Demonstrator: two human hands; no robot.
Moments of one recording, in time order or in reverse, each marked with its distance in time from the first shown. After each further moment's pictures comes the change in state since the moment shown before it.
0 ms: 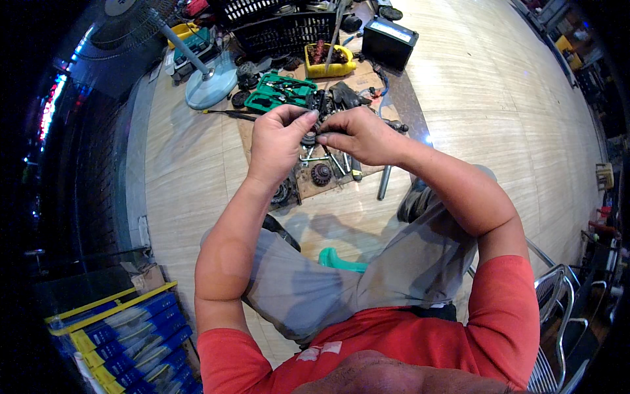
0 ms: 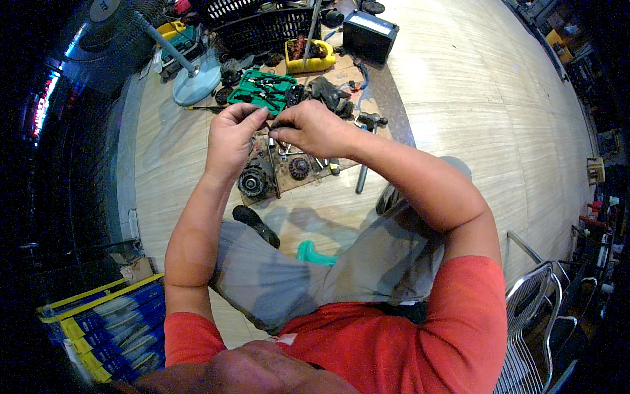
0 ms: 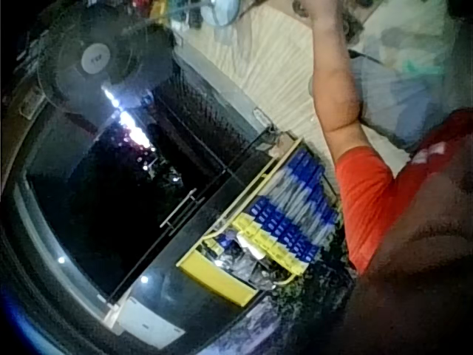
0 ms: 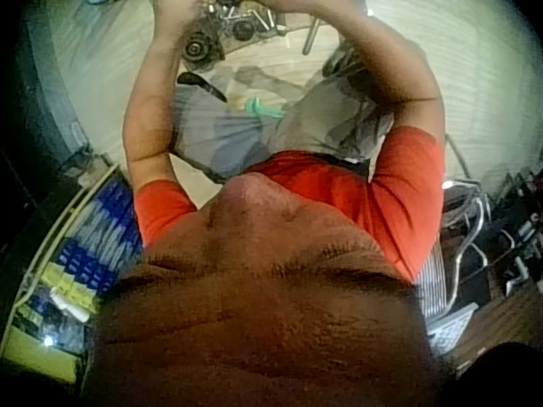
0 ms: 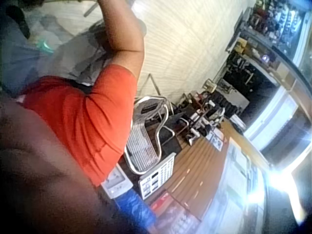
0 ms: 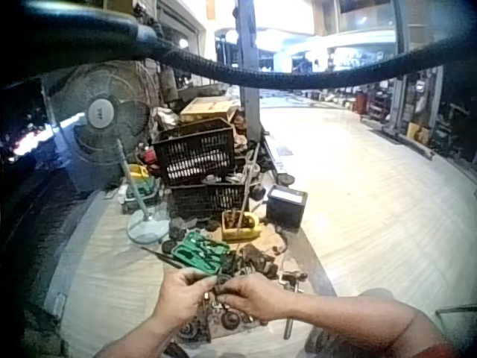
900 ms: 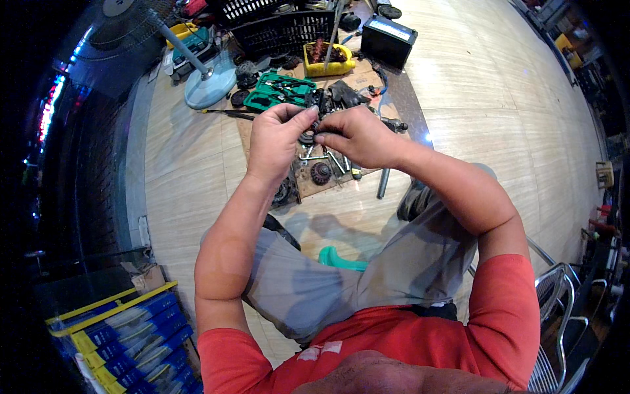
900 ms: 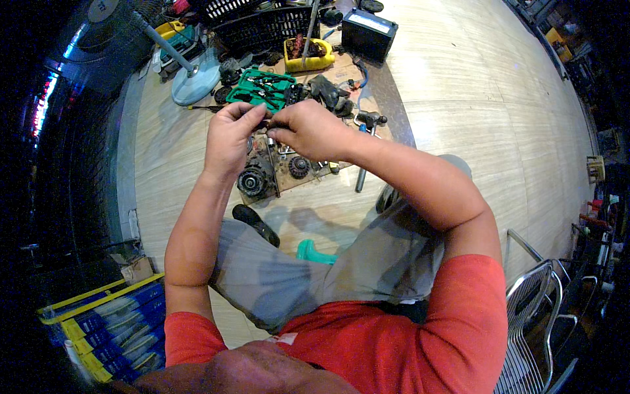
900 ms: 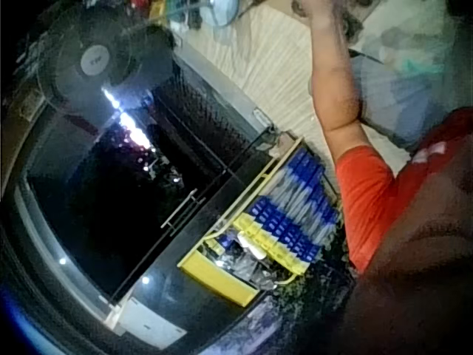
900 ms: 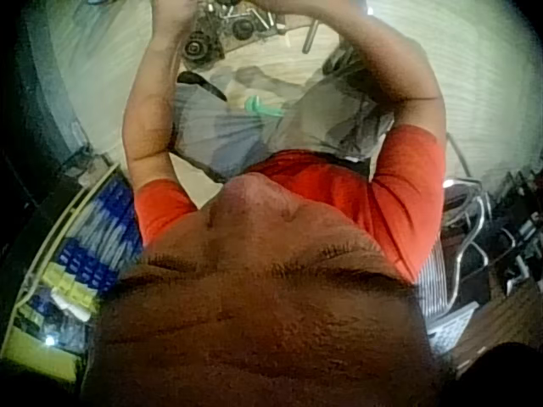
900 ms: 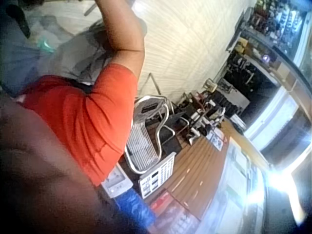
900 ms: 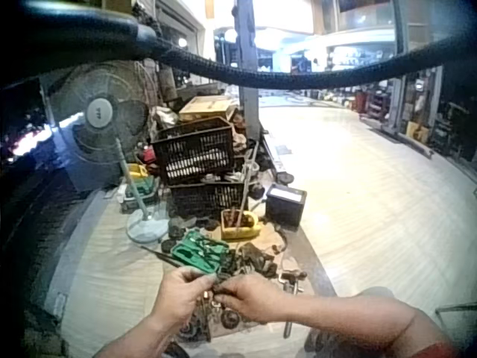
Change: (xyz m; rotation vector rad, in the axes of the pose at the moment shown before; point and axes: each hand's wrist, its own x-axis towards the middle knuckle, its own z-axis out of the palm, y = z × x) left_hand 0.002 -0.002 0.002 -0.195 -0.007 -0.052; right_hand -0.001 -0.010 0.003 0.006 0.067 -0.012
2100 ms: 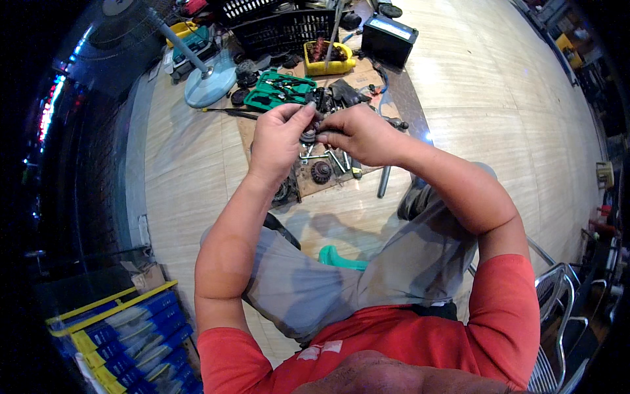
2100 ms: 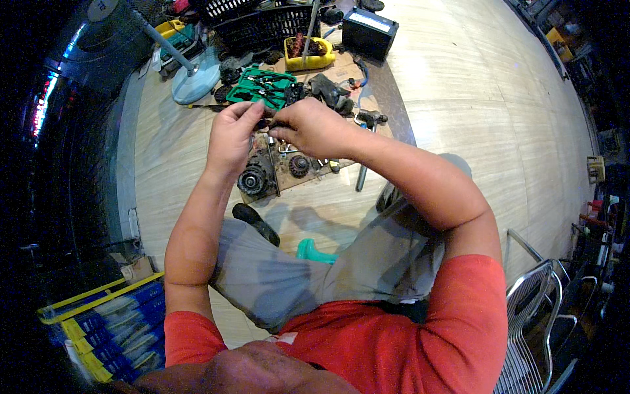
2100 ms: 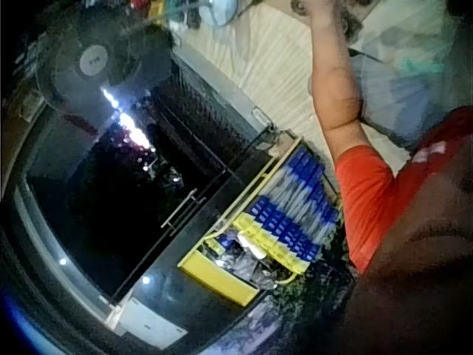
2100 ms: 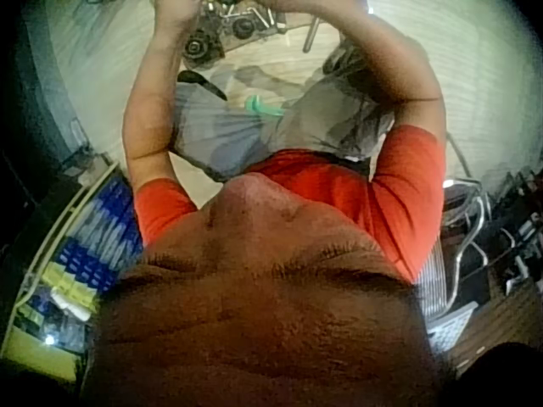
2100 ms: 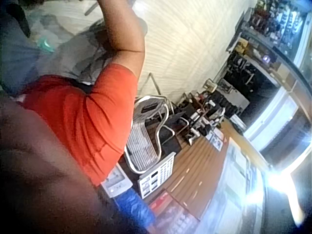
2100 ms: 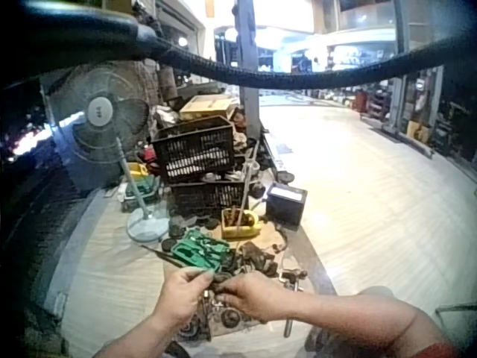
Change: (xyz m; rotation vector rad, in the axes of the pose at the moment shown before) left_hand 0.001 -0.003 0.001 0.006 -0.040 -0.018; right_hand 0.000 0.000 -0.005 -0.083 -0.063 -0.008
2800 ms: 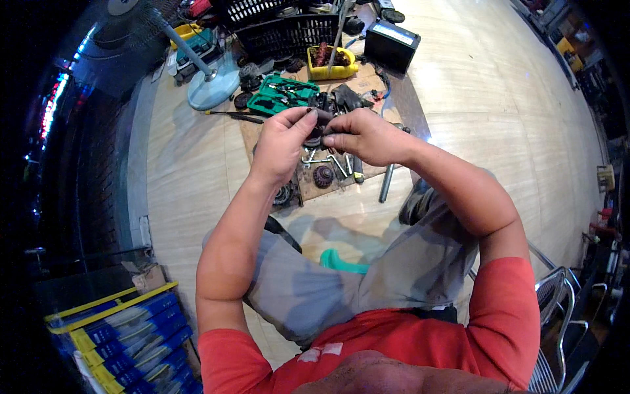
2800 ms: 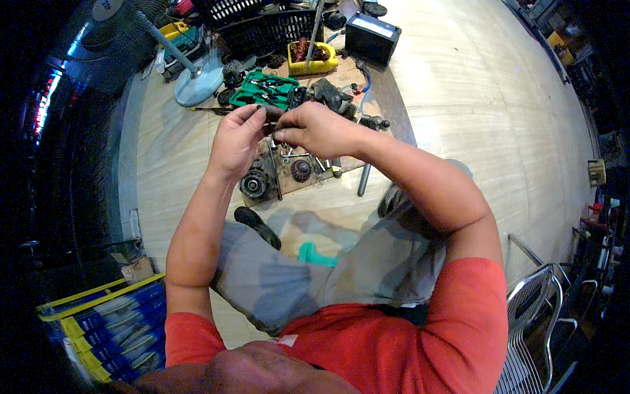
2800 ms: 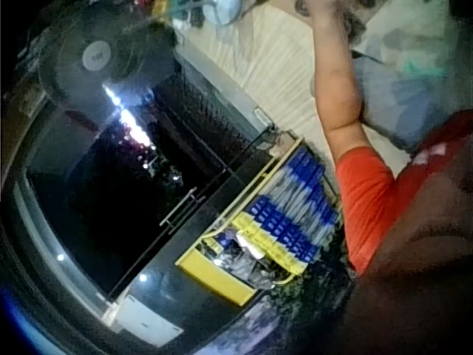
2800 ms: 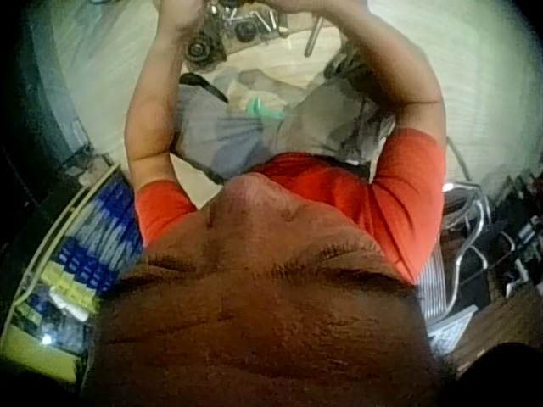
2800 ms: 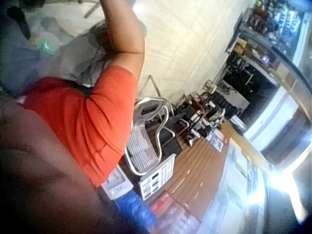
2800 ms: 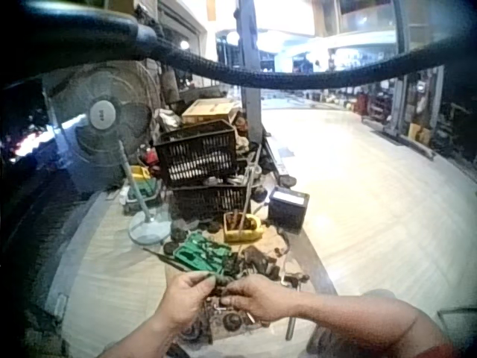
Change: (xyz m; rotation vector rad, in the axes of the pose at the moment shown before) left_hand -0.001 0.001 -0.003 -0.223 -0.136 -0.047; right_hand 0.000 0.001 -0.007 0.263 -0.096 0.148
